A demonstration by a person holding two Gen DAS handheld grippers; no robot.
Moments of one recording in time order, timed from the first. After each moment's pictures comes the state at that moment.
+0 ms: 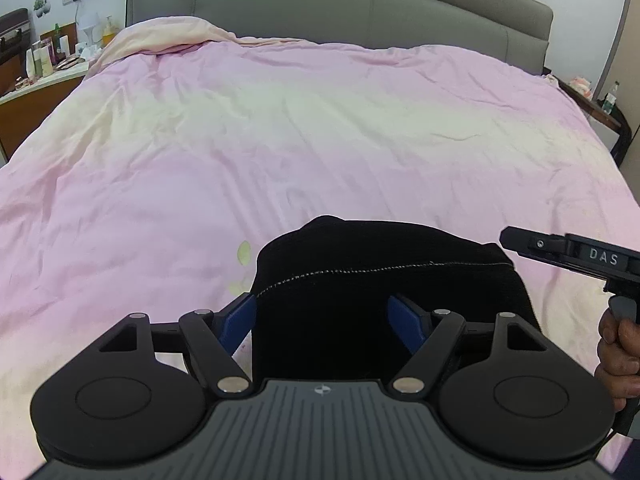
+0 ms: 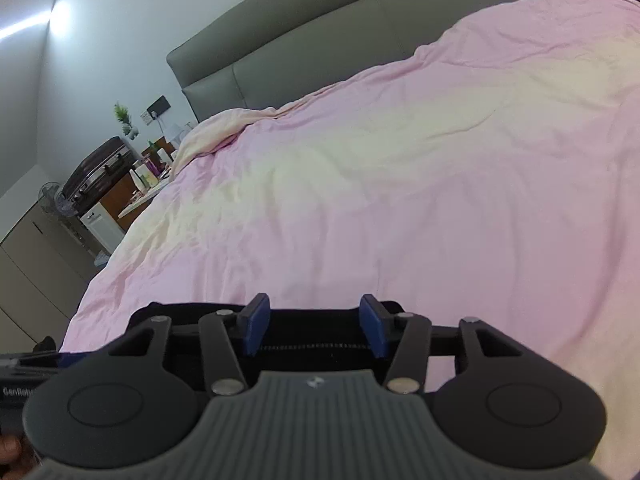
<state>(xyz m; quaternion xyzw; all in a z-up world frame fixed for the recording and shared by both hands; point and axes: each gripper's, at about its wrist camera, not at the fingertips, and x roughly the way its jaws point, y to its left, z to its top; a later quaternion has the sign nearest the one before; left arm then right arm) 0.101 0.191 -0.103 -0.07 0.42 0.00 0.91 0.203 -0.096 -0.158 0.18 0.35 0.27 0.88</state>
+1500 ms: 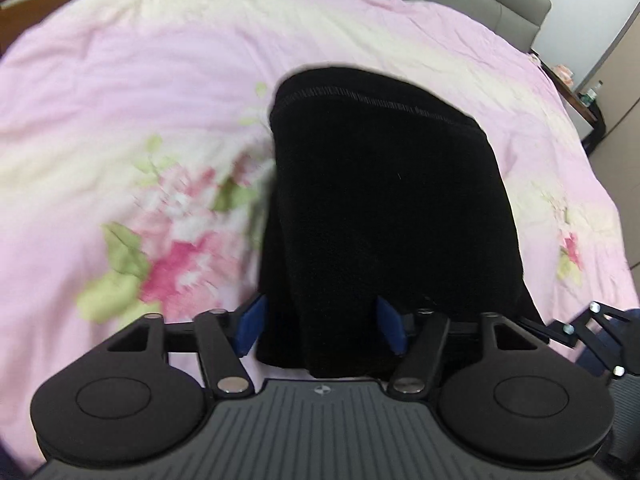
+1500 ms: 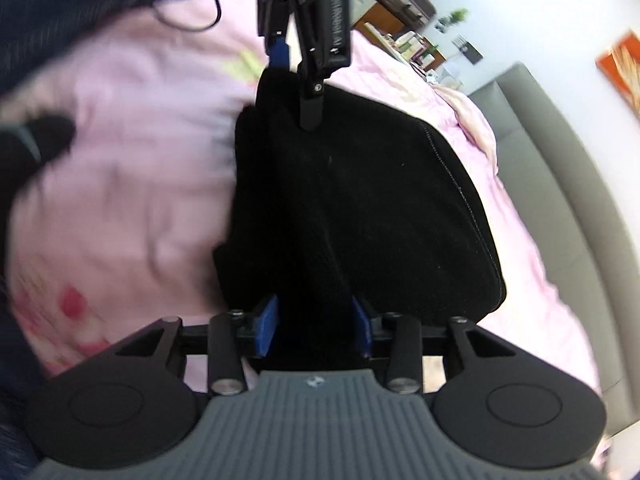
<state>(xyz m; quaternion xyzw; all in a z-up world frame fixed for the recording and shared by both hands) -0.031 0.201 -0.121 -0.15 0.48 -0.02 0.86 -0.078 -0.069 -0.161 -0.44 0.16 0.45 0.76</state>
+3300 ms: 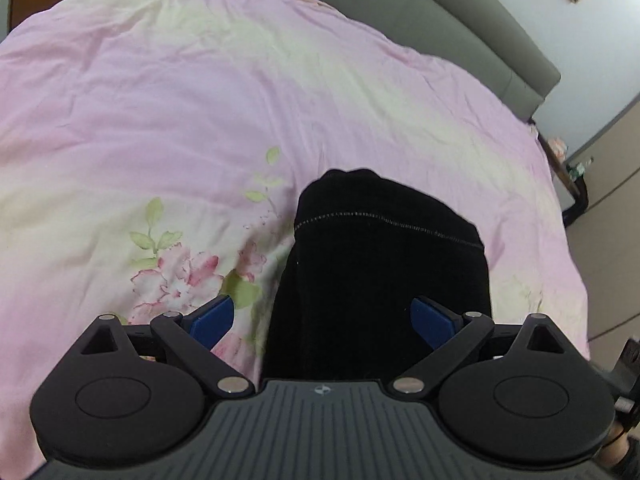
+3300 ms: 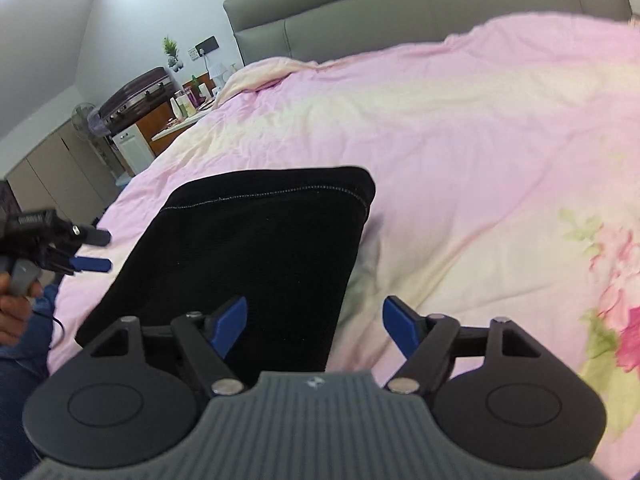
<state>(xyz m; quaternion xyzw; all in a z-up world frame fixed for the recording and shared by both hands) 0.036 0.259 -0.113 -0.24 0.46 -0.04 0.85 0.079 -0.168 -0.148 0.10 0.39 0.33 0.85</state>
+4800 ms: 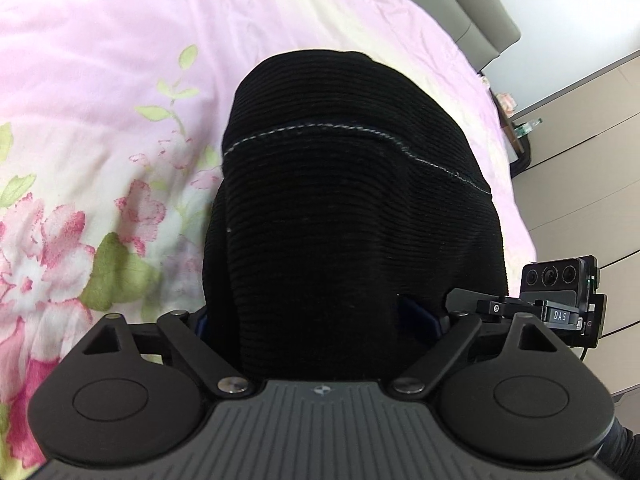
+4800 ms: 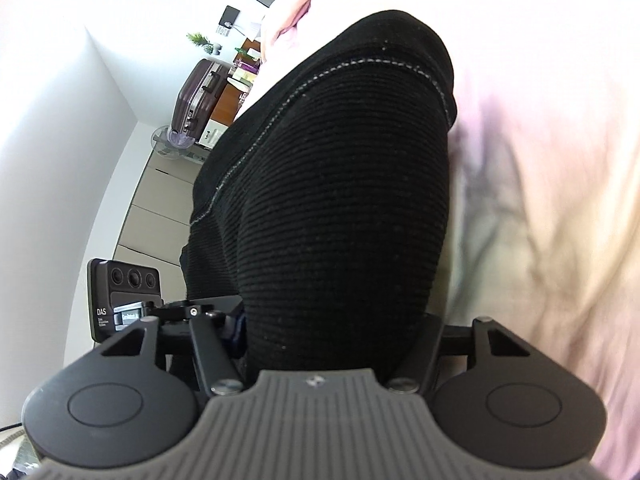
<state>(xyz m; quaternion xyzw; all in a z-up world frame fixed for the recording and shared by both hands) 0.063 0.243 -0.177 -0.31 0.49 -0.17 0.79 0.150 -0.113 -0.211 0.30 0.51 0.44 0.67</state>
